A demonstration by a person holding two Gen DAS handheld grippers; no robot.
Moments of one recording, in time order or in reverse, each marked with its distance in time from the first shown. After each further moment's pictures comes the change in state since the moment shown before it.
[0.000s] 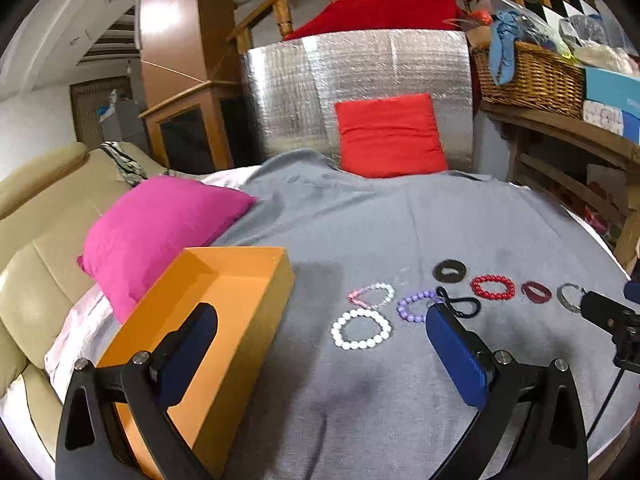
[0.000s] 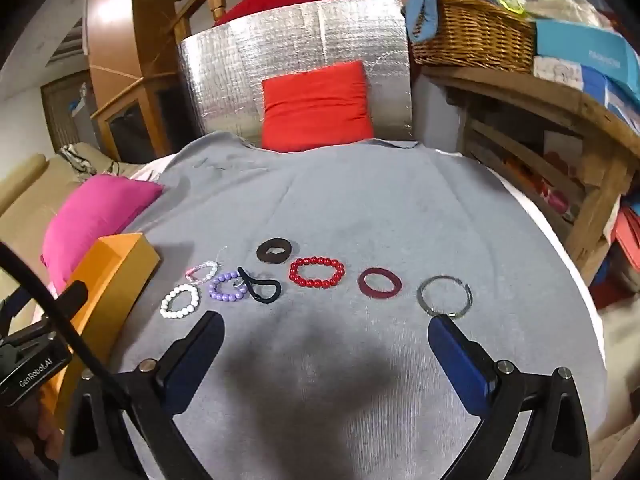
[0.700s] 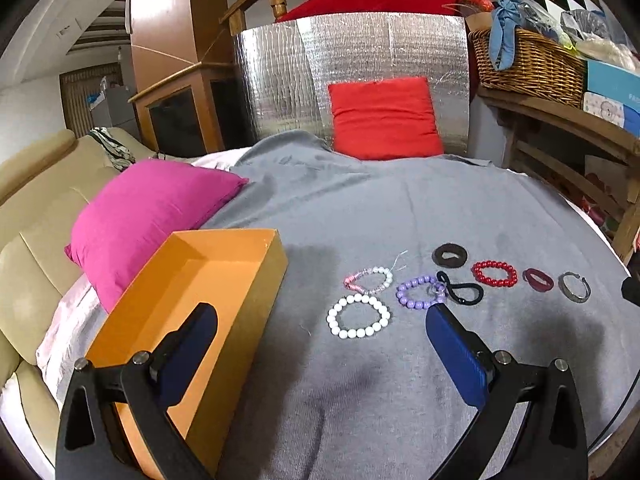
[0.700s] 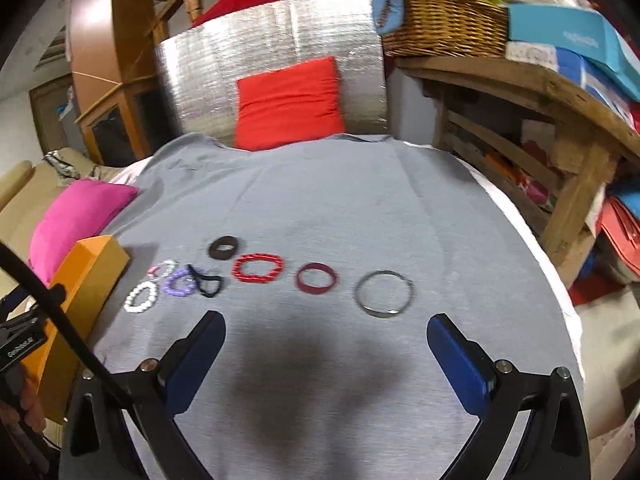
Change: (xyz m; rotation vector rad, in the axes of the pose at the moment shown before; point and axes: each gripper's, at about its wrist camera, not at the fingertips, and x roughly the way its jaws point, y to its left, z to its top) left arm 0.019 0.008 -0.003 -0.021 0.080 -0.038; right arm -0.002 -0.073 -0.004 0.044 0.022 -0.049
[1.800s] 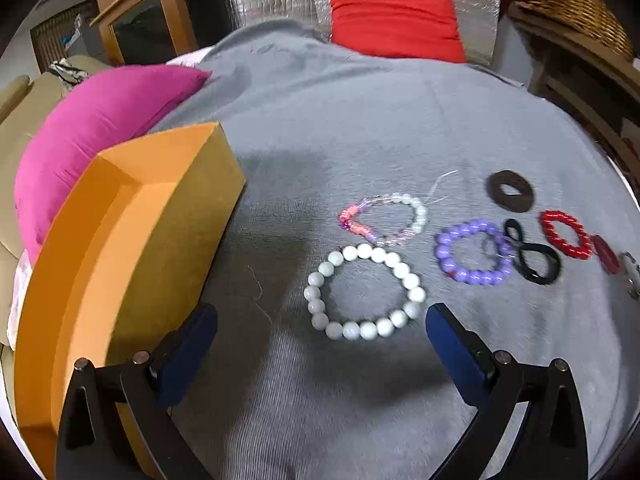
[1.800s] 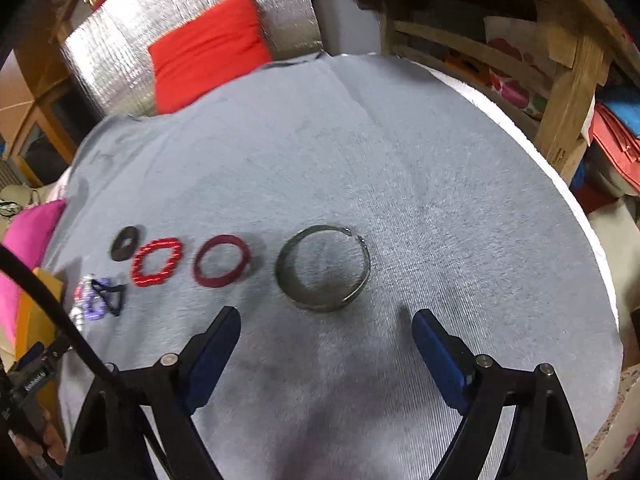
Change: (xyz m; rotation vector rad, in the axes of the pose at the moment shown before) left arm 0.150 -0.014 -0.008 -0.021 0.336 -0.019; right arm 0.112 -0.052 -0.001 0.213 0.248 -0.091
